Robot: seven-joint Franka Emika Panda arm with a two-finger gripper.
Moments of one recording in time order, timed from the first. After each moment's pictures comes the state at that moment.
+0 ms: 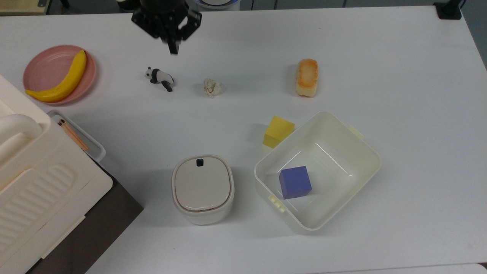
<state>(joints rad) -0.04 0.10 -0.03 -1.60 0.01 1.82 0.01</state>
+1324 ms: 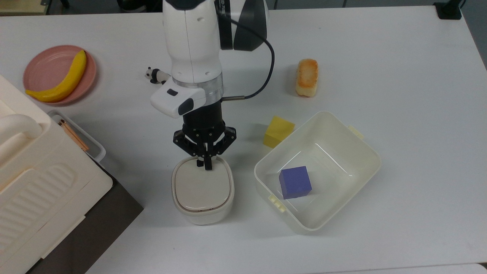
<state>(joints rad) 0.02 0.49 0.01 -1.53 0.04 2.51 -0.07</state>
